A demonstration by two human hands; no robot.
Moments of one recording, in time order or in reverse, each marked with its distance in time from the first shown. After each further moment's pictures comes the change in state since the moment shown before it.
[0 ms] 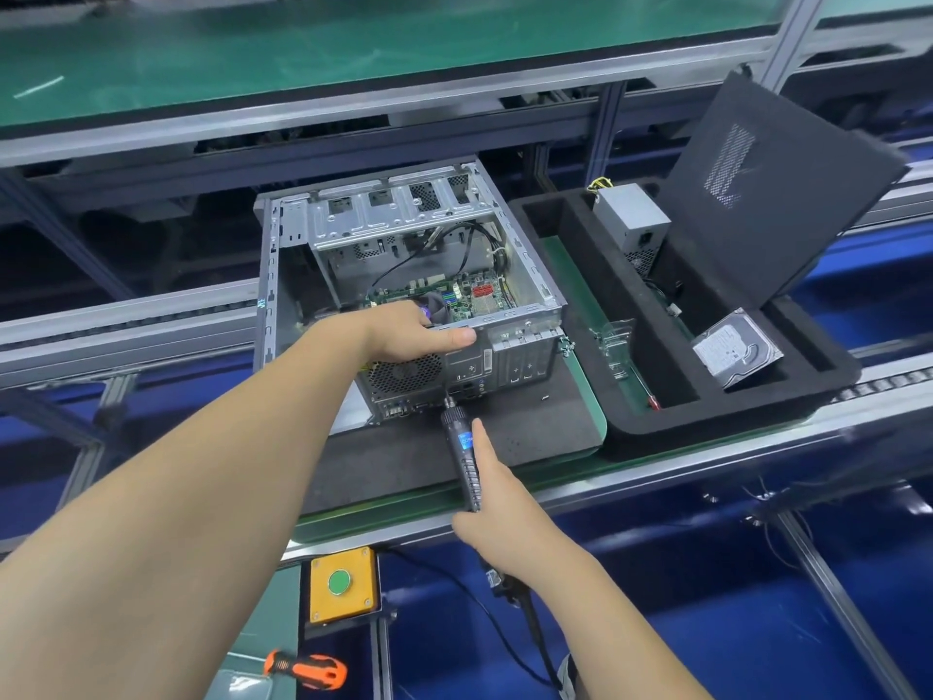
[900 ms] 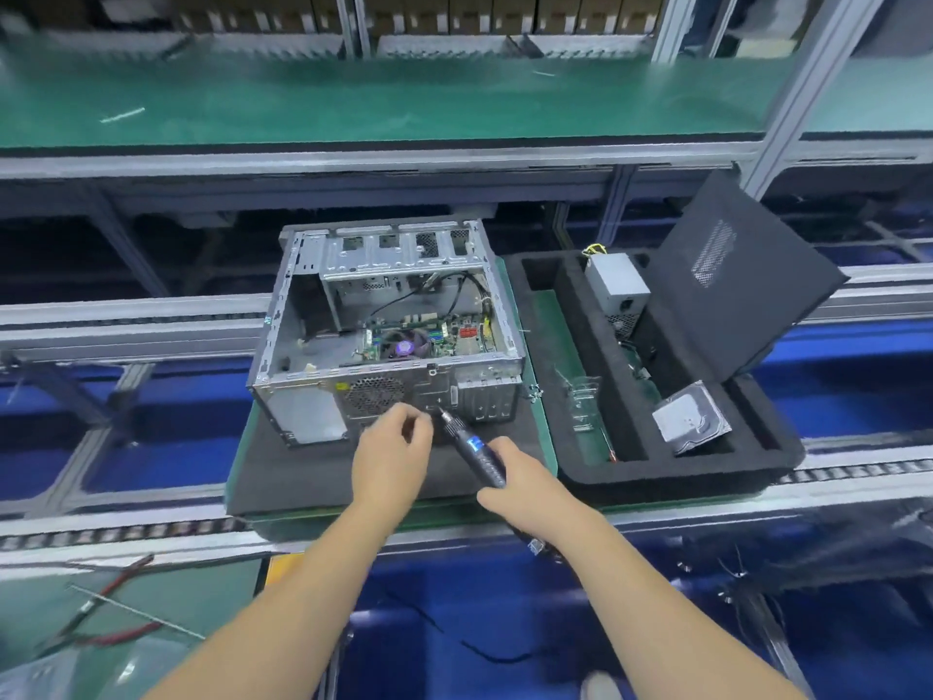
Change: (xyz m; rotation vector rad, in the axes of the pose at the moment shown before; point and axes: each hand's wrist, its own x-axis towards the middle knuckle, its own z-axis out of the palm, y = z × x) left_hand -0.076 0.067 0.141 -0.687 0.778 -0.210; right_hand 0.009 0.017 -0.117 -0.282 -0.043 -0.004
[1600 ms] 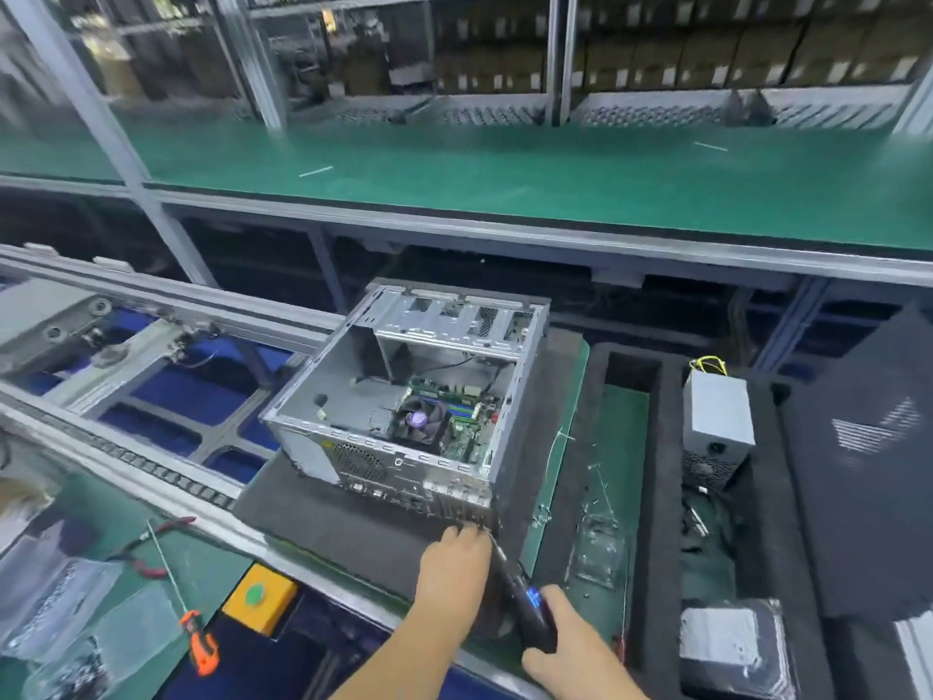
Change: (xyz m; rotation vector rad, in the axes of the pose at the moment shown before) left_hand 0.014 0.054 0.167 0.882 -0.134 -0.054; right_hand 0.057 0.129 -0.107 -0.061 -0.373 -0.096
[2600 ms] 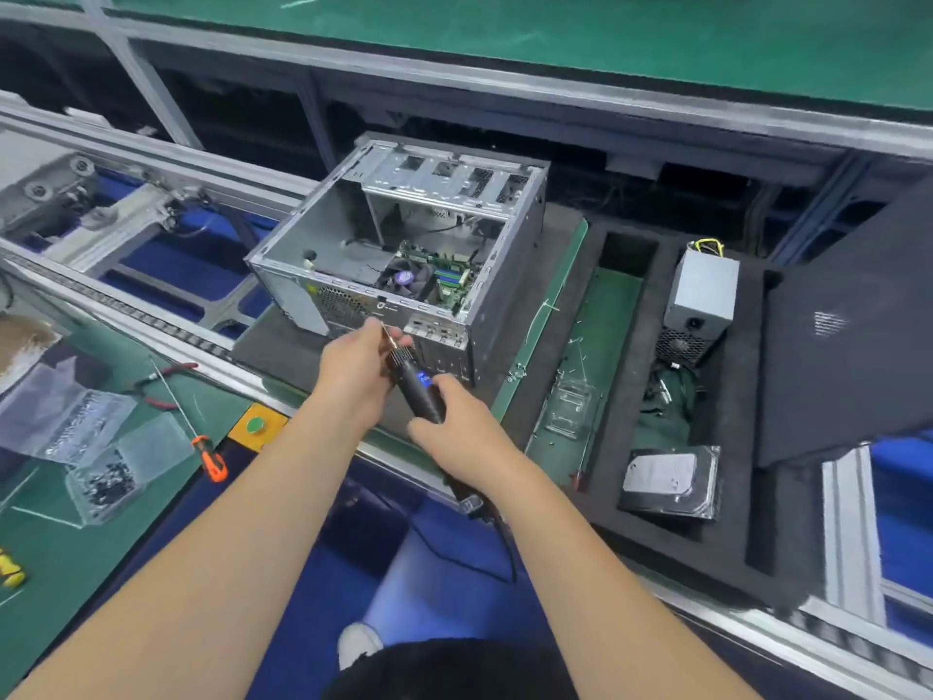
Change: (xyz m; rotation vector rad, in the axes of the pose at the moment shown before) left_hand -0.037 -0.034 -0.114 -1.969 0.332 -0.754; right_hand -0.027 -0.101 0.011 0.048 0.034 -0.337
